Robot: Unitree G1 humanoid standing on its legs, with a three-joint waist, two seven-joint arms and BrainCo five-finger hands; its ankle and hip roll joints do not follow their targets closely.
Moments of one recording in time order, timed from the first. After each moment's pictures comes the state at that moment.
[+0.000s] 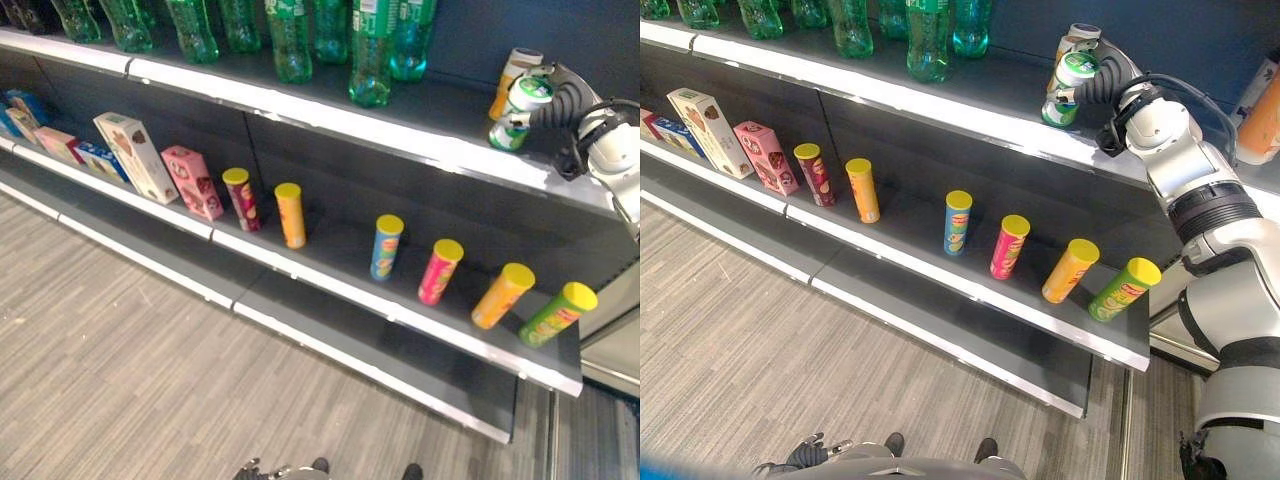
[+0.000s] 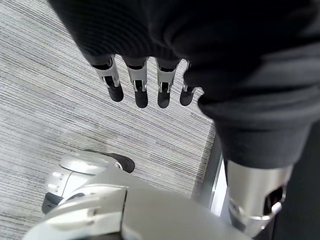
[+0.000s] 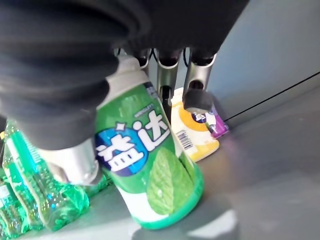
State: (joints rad) left arm 0.10 0.25 -0.22 1.14 -0.19 -0.09 0.07; right arm -1.23 -0.91 0.73 0.76 0.26 -0.10 0.04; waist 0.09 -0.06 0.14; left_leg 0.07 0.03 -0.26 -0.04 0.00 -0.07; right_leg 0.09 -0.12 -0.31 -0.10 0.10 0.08
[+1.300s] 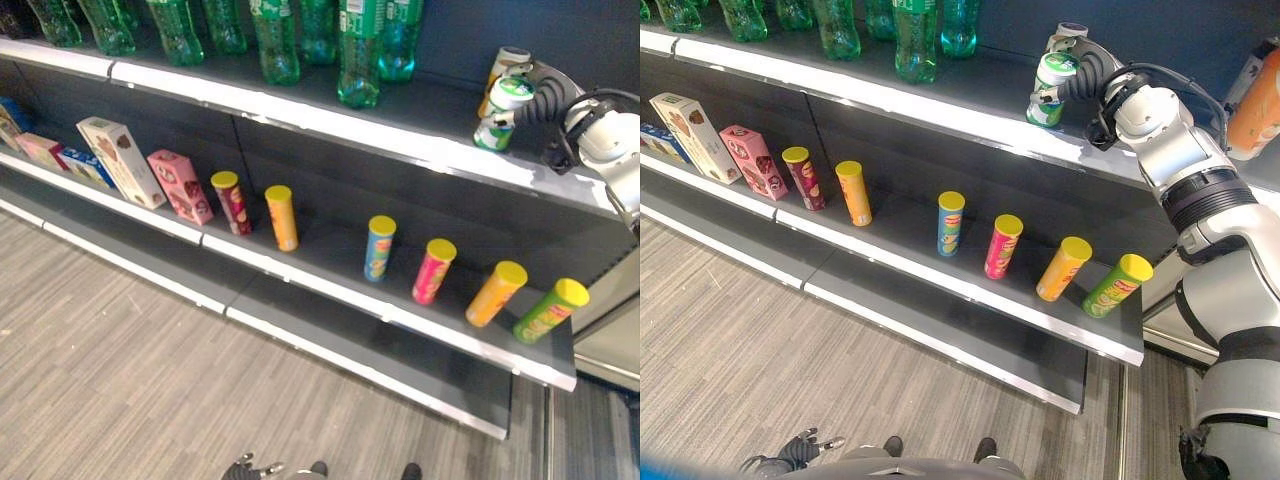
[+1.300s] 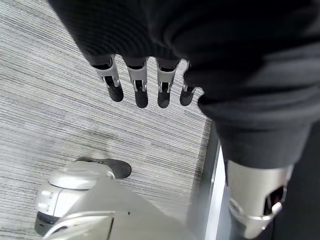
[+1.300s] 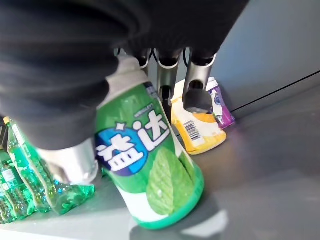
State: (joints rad) left arm 0.08 0.31 -0.23 1.14 -0.19 -0.08 0.03; right arm -1.30 -0.91 0.80 0.76 0.27 -0.08 0.11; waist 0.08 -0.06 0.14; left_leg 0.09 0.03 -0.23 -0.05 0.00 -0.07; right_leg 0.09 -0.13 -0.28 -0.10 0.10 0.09
